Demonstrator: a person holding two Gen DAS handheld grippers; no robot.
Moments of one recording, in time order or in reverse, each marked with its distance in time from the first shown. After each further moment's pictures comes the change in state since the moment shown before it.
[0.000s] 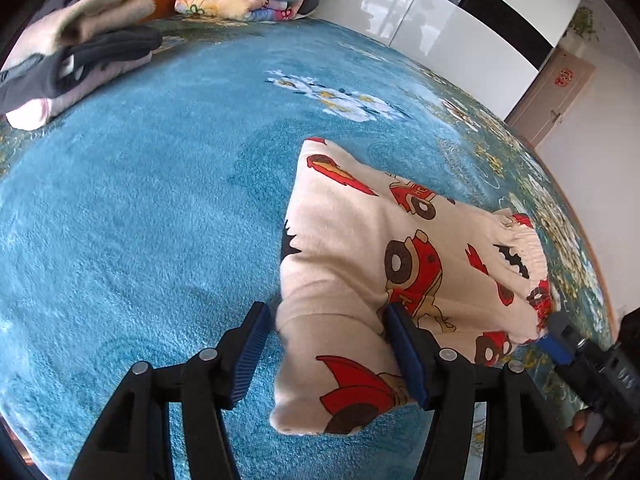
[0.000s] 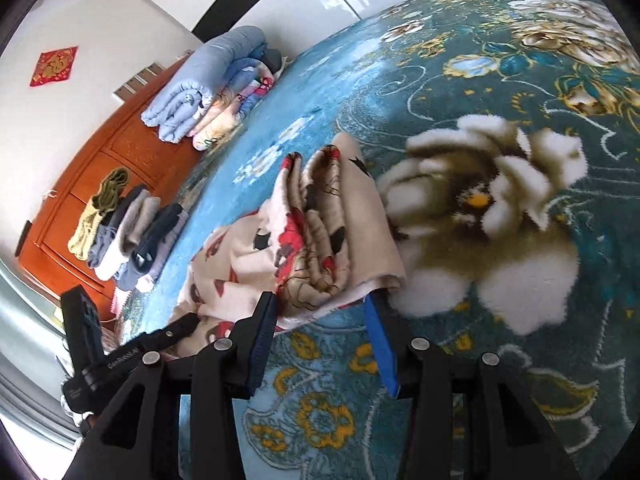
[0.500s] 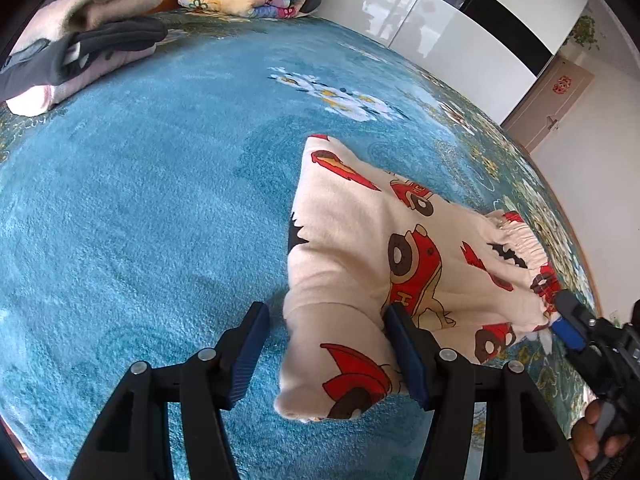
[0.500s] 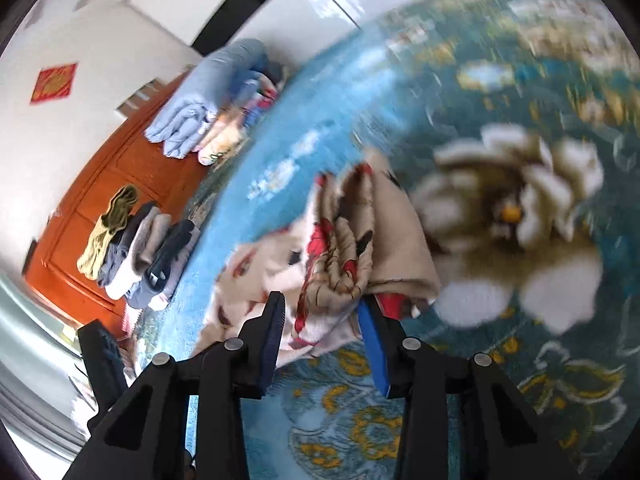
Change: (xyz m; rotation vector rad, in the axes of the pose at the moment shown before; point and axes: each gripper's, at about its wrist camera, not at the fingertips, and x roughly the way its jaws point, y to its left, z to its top) left arm 0.000 0.009 -0.001 -0.035 0.009 -0.038; right arm -0.006 0.036 0.007 -0.040 -0.032 -0.037
